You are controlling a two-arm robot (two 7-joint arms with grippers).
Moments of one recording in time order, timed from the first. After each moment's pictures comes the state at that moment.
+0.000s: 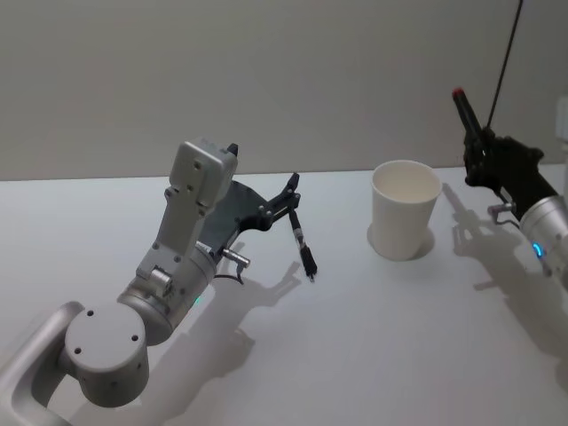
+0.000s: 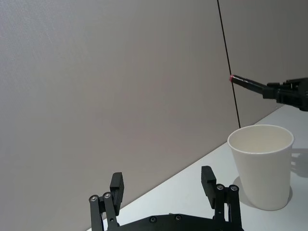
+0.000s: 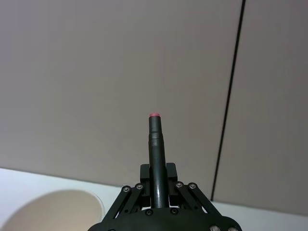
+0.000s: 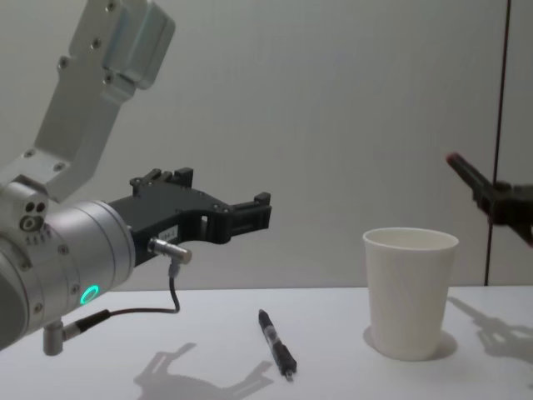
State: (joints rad) left arm -0.24 0.38 0.45 -1.63 -0.20 0.01 -0.01; right arm 0.32 0.21 -0.18 -1.37 0.21 0.02 0.13
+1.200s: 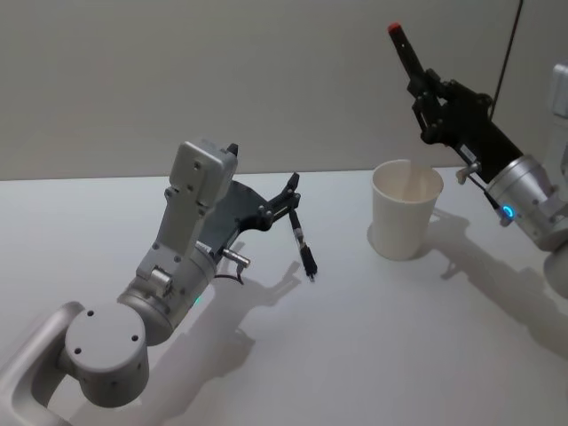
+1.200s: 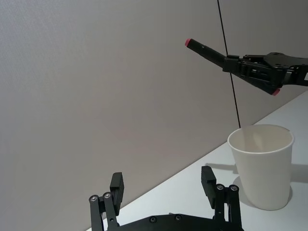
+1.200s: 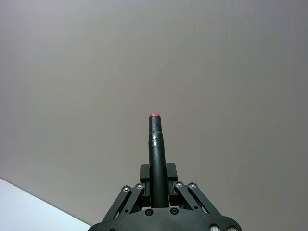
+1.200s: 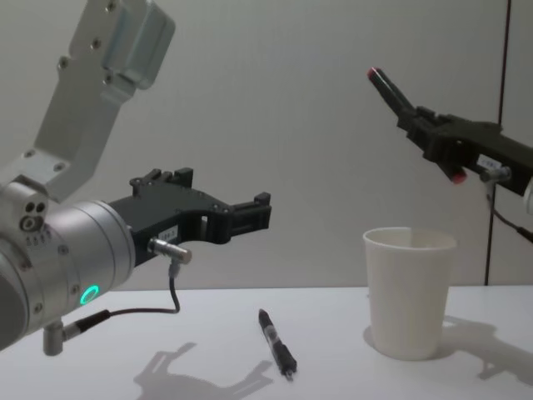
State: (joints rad) left arm -0.24 0.38 0.45 -1.63 -0.20 0.01 -0.01; right arm 0.52 0.16 -0.19 -1.08 0.36 -0.32 0.53
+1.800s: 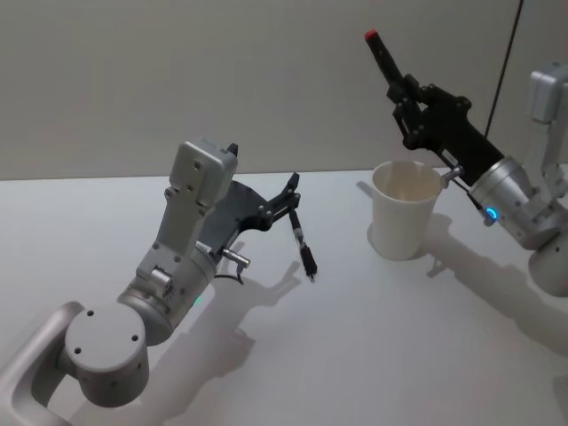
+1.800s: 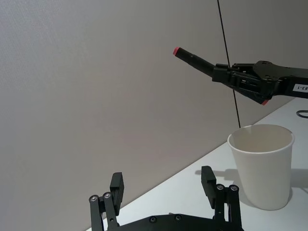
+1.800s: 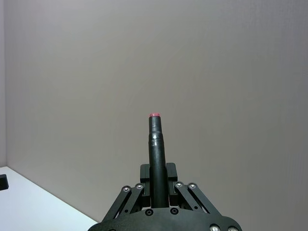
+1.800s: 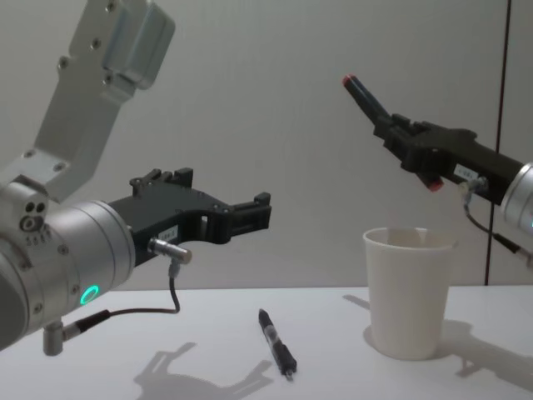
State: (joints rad) left arm -0.24 0.38 0.45 -1.63 -0.20 0.01 -0.01; right arm 0.57 0.13 -0.22 -0.97 0.35 -0.39 0.60
